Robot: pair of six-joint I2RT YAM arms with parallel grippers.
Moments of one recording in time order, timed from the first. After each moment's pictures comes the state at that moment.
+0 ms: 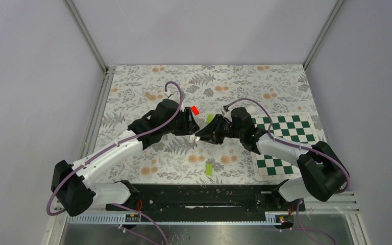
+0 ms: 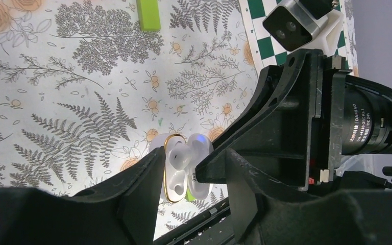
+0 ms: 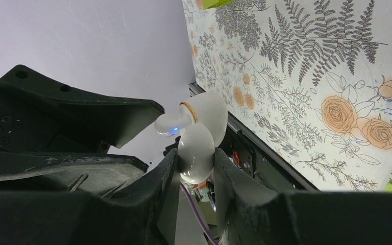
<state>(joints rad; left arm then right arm) -0.74 1.21 1.01 -0.42 0.01 -0.68 0.65 1.42 0.69 0.29 -0.54 1.35</state>
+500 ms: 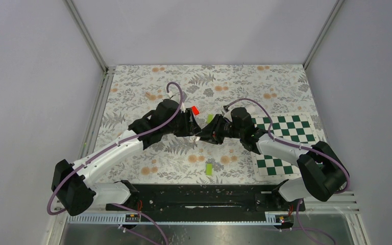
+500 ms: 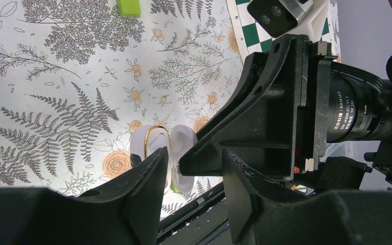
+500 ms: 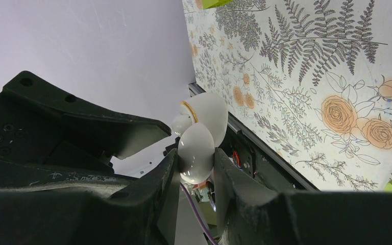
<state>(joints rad) -0.74 1.23 1.01 -0.42 0.09 -0.71 0.65 1.42 0.69 0.29 -0.54 1.35</state>
